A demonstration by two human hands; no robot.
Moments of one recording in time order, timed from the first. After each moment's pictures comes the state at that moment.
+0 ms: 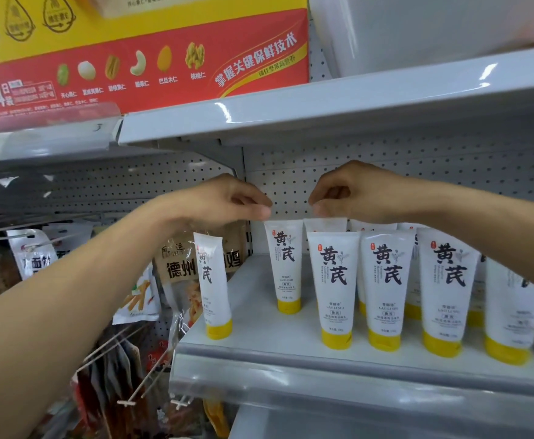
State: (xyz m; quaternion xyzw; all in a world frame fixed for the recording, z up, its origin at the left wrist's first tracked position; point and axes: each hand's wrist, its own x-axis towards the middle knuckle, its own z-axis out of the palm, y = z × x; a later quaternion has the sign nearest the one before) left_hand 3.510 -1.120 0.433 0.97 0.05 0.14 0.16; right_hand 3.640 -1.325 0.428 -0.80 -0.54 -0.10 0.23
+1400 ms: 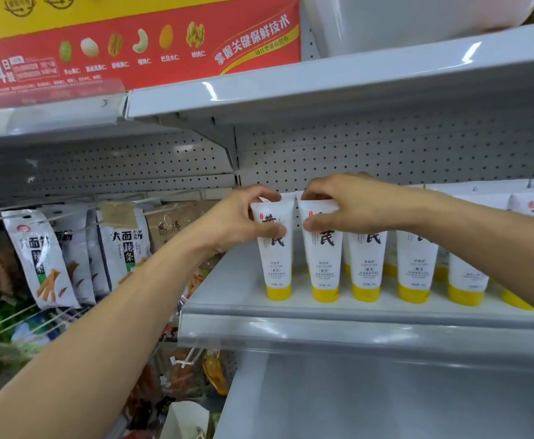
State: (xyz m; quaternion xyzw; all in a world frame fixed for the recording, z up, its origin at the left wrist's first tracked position) left_hand 3.500 -1.154 0.369 0.92 0.03 0.21 0.32; right_hand 3.593 -1.341 0.395 -0.85 -0.50 -0.15 0.07
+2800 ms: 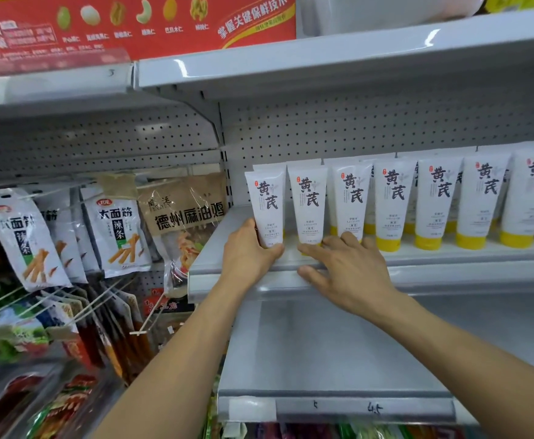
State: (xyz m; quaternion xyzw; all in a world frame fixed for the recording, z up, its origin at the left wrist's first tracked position) left_hand 3.494 -1.176 0.261 0.89 0.18 0.30 0.28; right_hand 3.531 -1.351 0.248 -0.91 -0.34 -0.23 0.08
